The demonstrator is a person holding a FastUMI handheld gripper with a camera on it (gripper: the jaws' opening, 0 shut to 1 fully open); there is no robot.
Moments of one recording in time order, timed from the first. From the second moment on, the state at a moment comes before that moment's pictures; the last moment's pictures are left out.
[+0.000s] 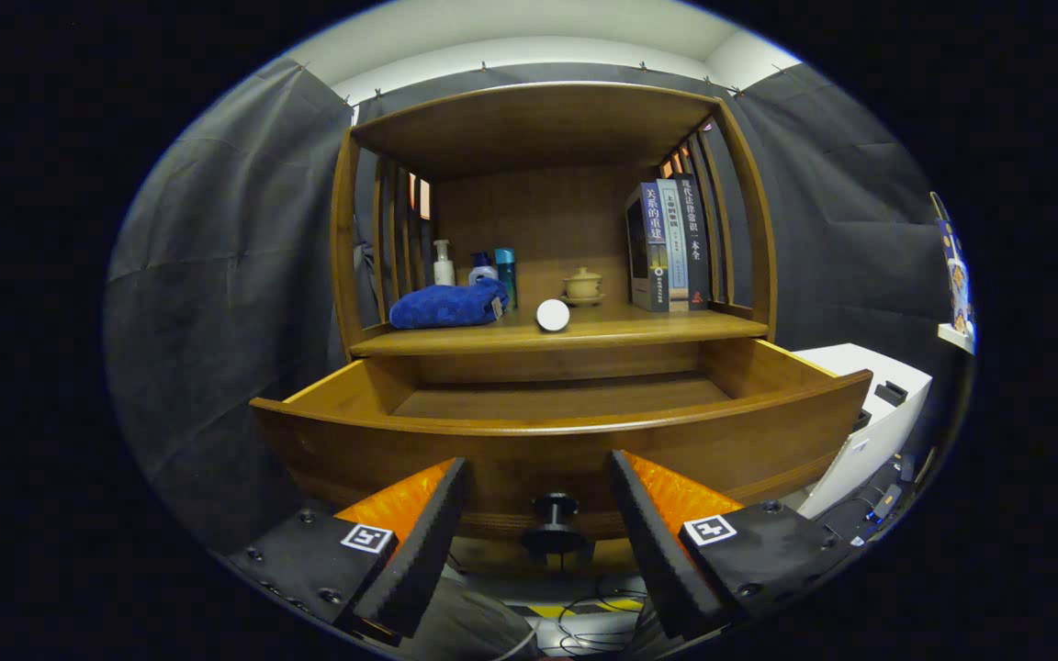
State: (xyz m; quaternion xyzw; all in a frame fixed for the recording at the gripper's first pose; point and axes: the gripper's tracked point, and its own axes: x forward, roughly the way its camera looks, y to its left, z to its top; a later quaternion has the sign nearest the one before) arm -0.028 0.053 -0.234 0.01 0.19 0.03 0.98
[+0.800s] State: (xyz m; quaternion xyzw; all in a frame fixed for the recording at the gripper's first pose) arm 0.041 0.054 -0.254 0.00 0.18 -0.02 0.98
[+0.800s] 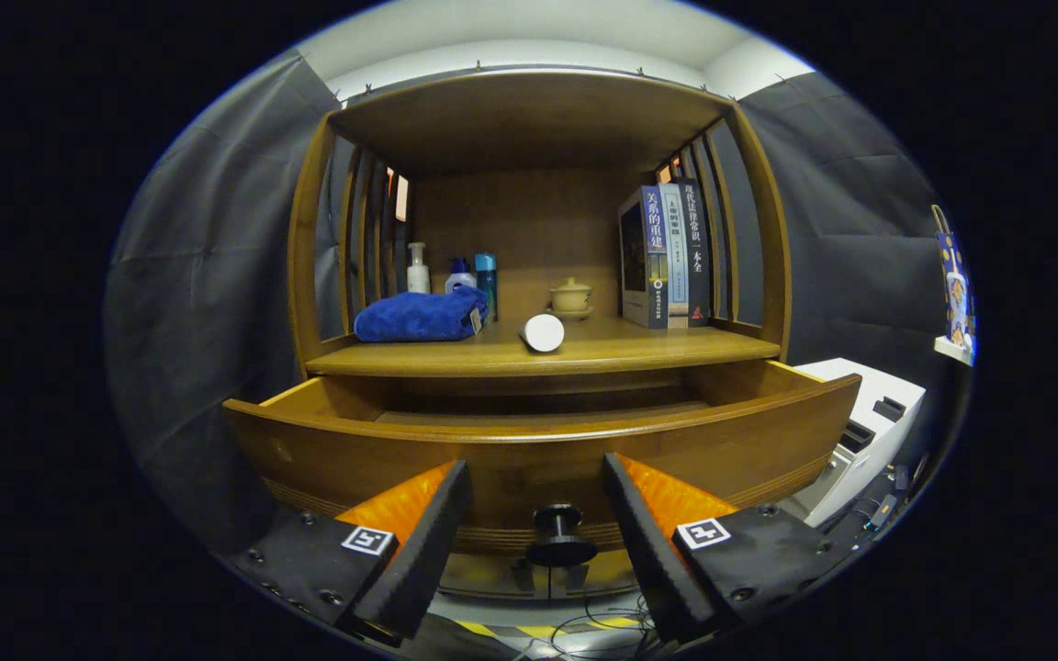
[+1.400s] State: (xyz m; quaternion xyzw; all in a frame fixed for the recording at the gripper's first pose) arm 0.119 0.050 -0.268 0.00 0.19 -0.03 0.98
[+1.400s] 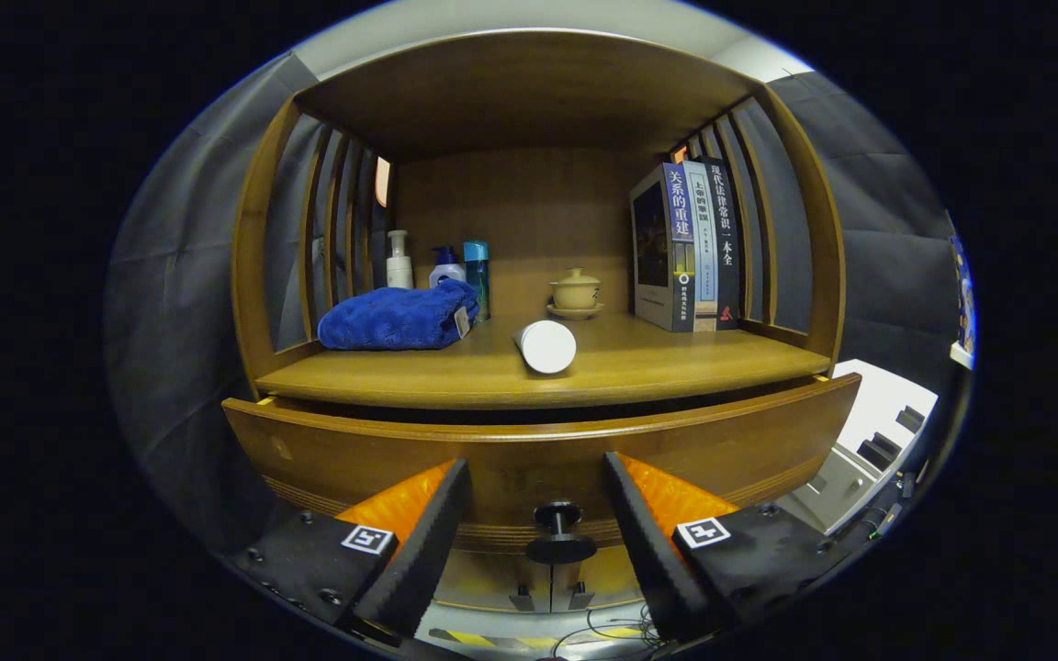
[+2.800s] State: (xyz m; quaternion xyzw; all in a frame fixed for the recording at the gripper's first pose) arm 0.069 0.006 -0.132 0.03 0.10 0.02 0.99
